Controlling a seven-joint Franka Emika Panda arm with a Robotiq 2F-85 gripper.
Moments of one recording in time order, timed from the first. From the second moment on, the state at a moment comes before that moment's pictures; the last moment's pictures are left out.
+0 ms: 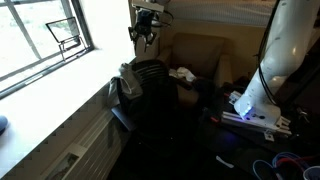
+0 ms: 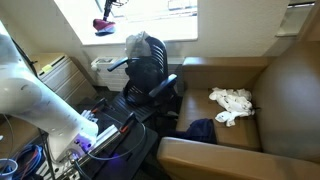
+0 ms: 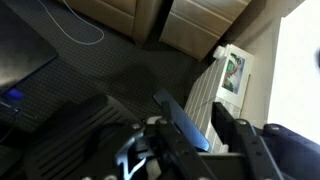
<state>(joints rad) -0.10 0.29 0.26 -1.73 0.66 1.73 0.76</state>
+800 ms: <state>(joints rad) 0.02 0.29 0.09 -1.80 0.59 1.57 0.85</state>
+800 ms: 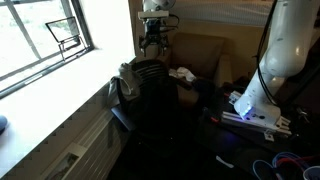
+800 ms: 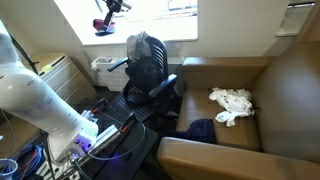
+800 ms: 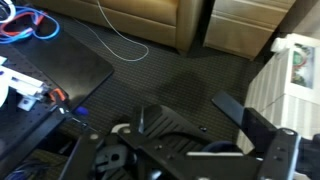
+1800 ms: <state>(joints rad) 0.09 0.42 0.02 -1.85 0.43 1.44 0.93</state>
